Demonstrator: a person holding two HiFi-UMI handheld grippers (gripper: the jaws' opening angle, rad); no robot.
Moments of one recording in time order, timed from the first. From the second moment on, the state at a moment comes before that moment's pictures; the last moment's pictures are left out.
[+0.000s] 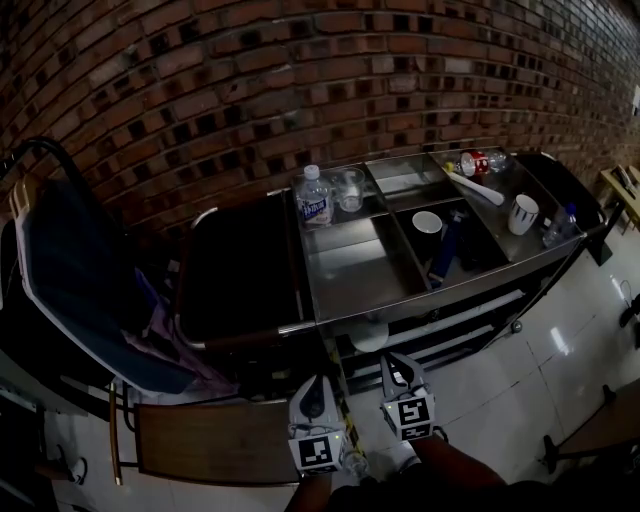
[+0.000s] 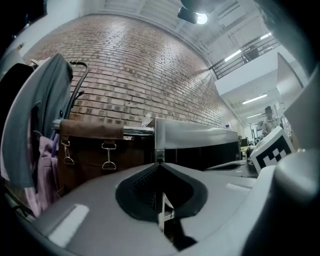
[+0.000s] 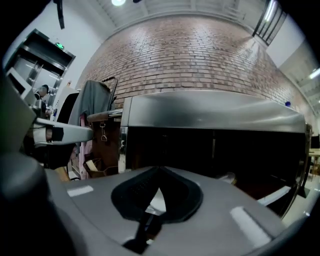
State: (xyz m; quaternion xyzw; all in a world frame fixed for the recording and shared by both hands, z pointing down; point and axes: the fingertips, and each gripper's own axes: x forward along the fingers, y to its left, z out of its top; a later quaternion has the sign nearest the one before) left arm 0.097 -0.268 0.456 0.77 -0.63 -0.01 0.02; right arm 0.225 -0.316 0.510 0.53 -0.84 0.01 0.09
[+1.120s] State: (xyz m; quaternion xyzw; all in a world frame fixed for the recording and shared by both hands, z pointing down) left arm 0.102 -0.256 0.452 0.77 -0.64 -0.03 0.01; right arm 0.225 -0.273 0.475 0.51 -0.86 0.00 0.06
